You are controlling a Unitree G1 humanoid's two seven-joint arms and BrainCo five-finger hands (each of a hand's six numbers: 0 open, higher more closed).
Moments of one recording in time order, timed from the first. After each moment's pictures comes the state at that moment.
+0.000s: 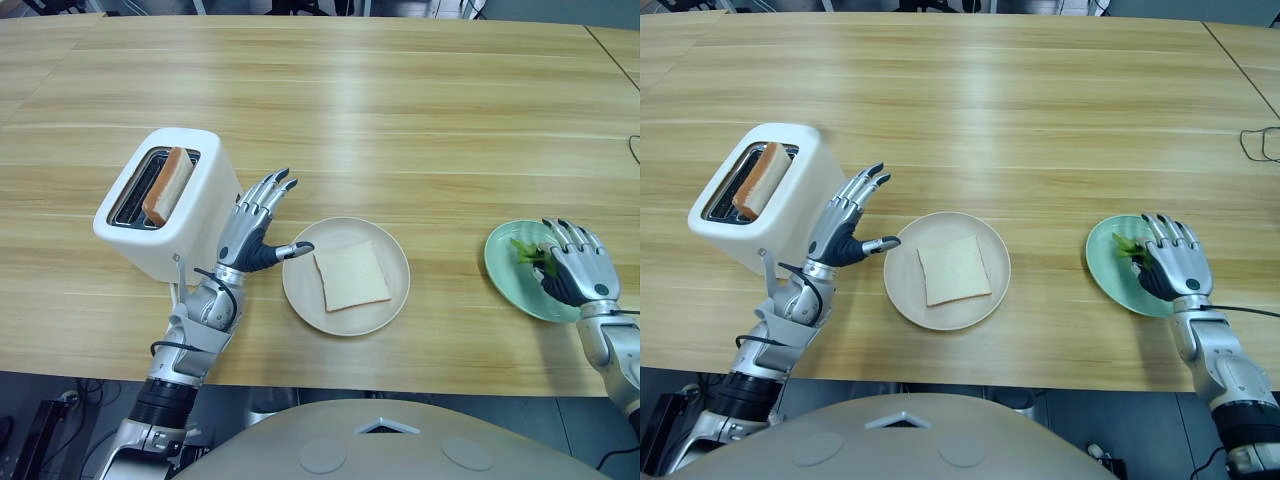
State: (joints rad) left arm 0.10 0.37 -0.16 -0.08 0.69 -0.37 0.27; right arm 0.27 -0.83 0.01 0.12 -0.89 -0.15 -0.50
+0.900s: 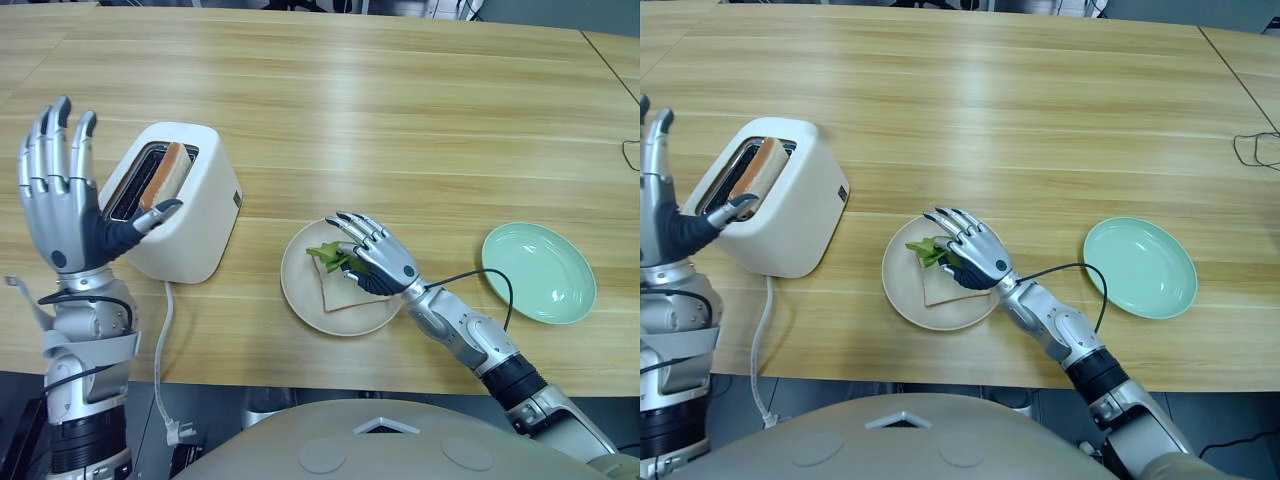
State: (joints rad) left arm 0.24 0.47 0.37 -0.31 0.88 -0.19 0.49; right arm -0.06 -0.42 0.51 0.14 -1.01 -0.43 -0.43
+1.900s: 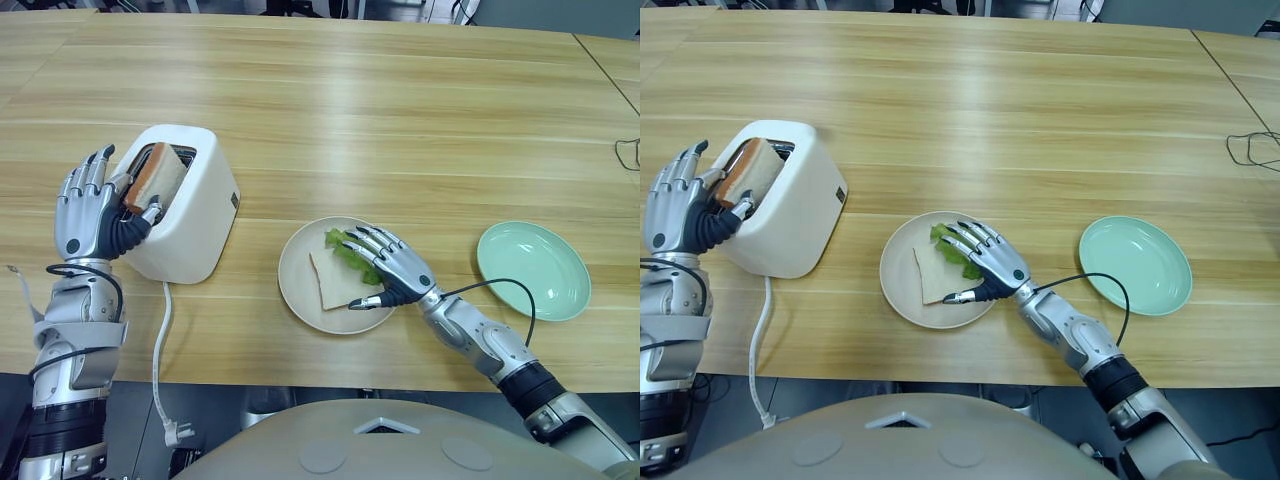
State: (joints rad) left arm 0.19 0.59 0.26 -0.15 0.75 -0.06 0.19; right arm -0.02 -0.50 0.50 0.17 -1.00 -0.42 -0.42
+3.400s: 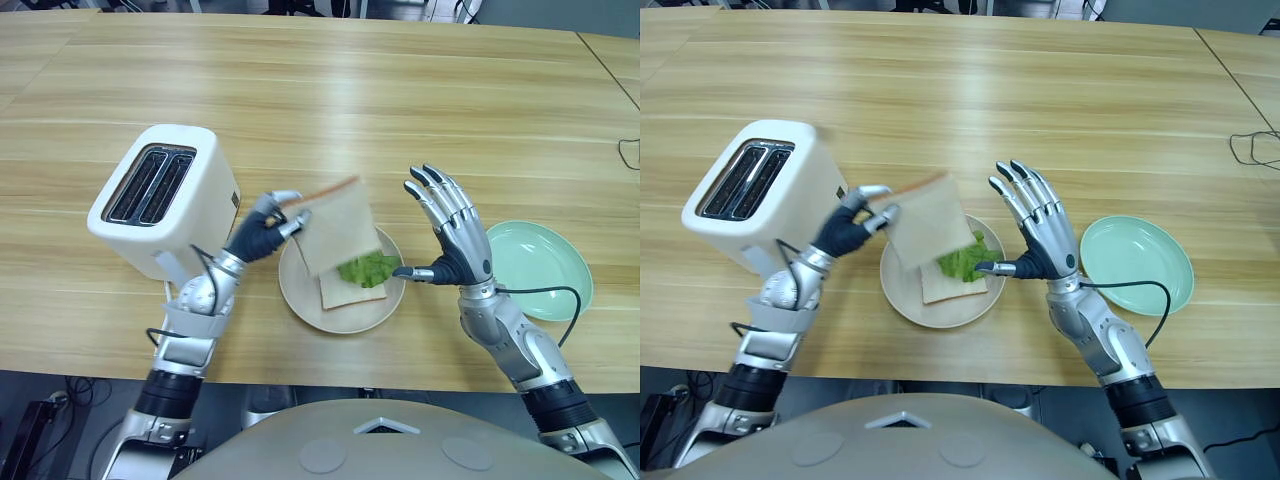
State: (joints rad) left arm 0.03 0.32 -0.23 -0.03 0.11 -0.36 -0.27; right arm 0.11 -0.48 0.22 -0.11 -0.90 -0.53 -0.63
